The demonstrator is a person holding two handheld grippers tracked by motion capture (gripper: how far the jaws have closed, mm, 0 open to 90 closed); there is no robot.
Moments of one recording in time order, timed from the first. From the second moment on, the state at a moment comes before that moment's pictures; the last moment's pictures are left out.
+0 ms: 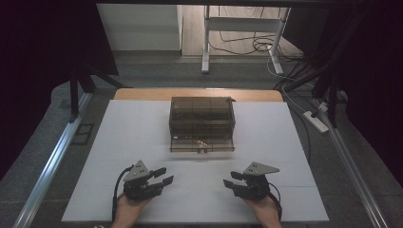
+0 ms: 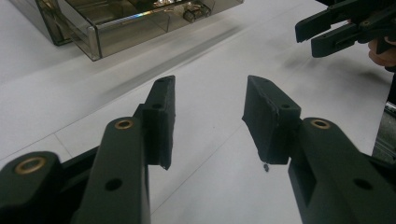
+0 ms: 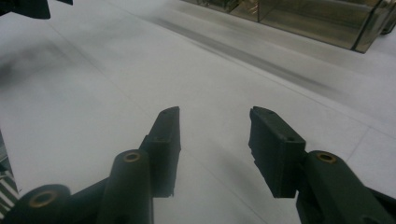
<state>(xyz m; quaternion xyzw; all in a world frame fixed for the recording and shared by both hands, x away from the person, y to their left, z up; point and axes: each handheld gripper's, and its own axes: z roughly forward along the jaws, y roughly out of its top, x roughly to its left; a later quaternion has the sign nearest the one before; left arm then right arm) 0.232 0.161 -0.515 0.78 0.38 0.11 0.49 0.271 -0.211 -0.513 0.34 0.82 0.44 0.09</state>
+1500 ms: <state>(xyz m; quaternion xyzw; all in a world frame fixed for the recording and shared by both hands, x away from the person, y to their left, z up) 0.266 0.147 -0.507 0.81 0.40 0.10 0.41 0.300 -0.200 -0.506 0.35 0.84 0.41 0.07</state>
